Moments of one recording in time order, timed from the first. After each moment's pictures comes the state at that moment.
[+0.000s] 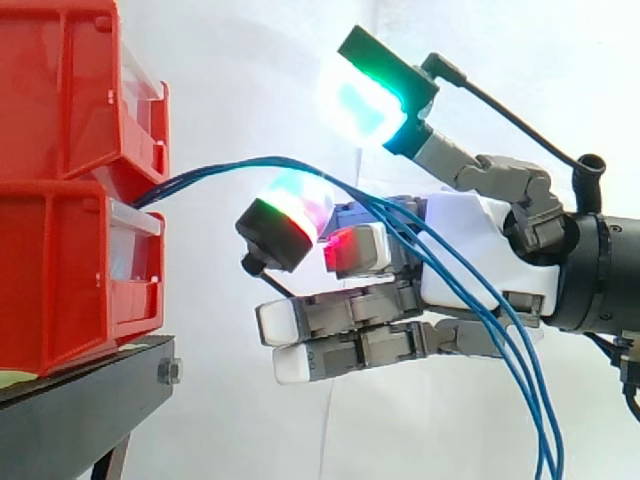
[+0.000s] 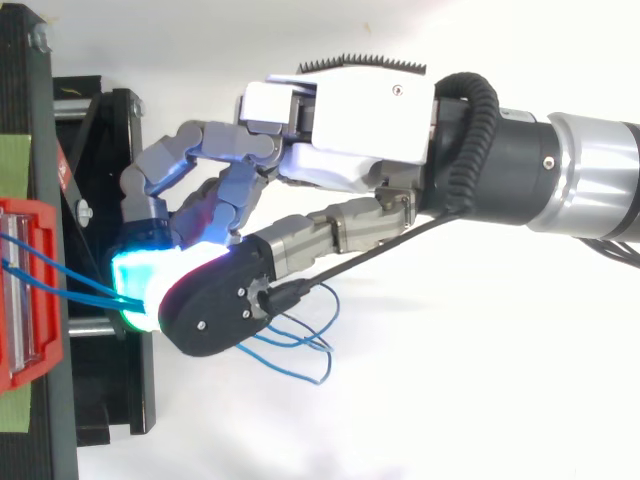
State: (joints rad) arm 0.09 -2.34 -1.19 -2.60 -1.37 -0.03
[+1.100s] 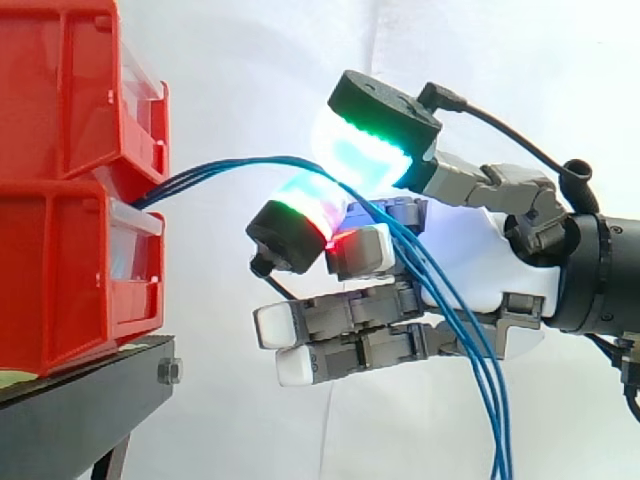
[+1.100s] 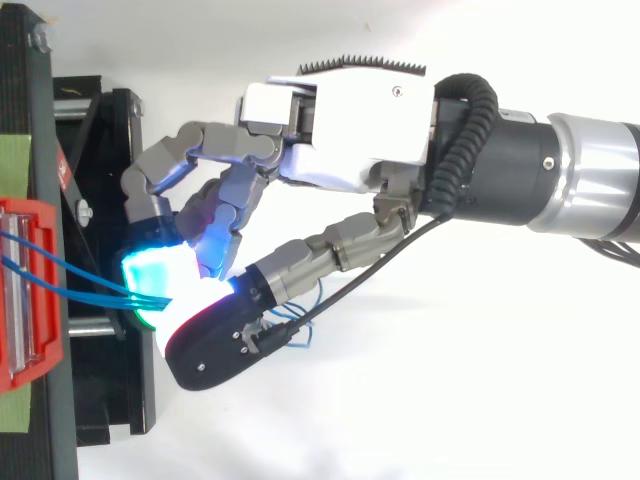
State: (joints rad) arm 0.09 -2.34 -1.19 -2.60 -1.37 -0.03
